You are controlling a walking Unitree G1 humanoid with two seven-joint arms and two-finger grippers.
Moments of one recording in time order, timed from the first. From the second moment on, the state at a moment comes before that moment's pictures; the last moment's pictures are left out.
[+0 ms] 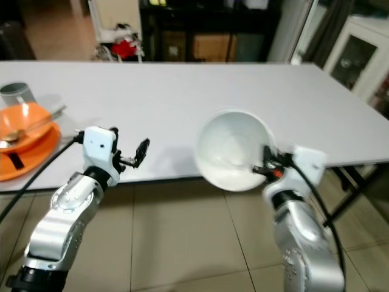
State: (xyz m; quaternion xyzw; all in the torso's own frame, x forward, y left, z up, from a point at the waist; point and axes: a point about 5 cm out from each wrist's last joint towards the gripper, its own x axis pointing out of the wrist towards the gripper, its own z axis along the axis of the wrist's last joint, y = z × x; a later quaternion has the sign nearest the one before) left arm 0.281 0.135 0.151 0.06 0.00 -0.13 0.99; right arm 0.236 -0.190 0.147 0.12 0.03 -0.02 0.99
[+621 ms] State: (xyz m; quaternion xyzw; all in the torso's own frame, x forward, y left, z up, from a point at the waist) left arm 0.282 0.137 0.152 0.07 0.00 -0.13 0.99; right arm 0.250 -0.179 0.140 0.16 0.07 -0.01 0.99
